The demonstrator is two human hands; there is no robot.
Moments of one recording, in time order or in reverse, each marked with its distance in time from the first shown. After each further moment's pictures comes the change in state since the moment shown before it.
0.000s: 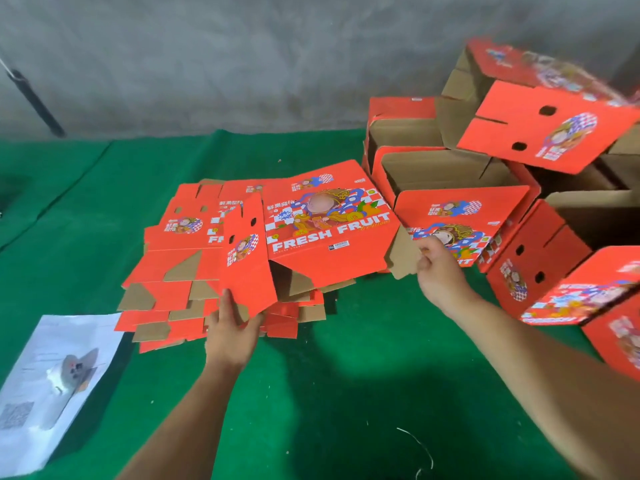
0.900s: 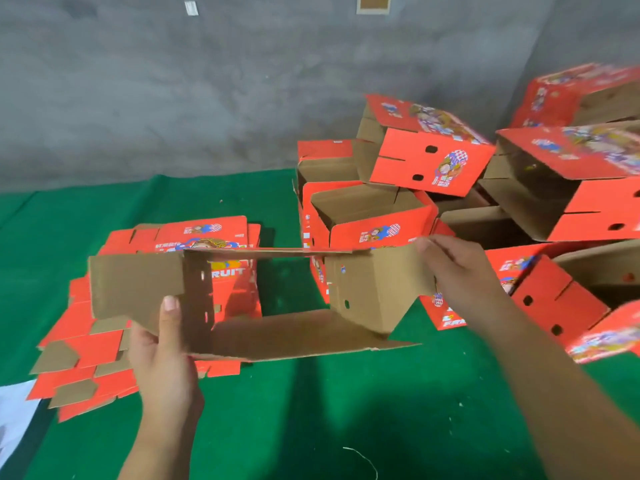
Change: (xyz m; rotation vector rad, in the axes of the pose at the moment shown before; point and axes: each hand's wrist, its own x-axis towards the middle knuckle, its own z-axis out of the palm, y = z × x) left_hand -0.089 0.114 -0.013 -1.014 0.283 0.357; right_hand -0.103 -0.055 -0.161 0.193 0.161 -0.216
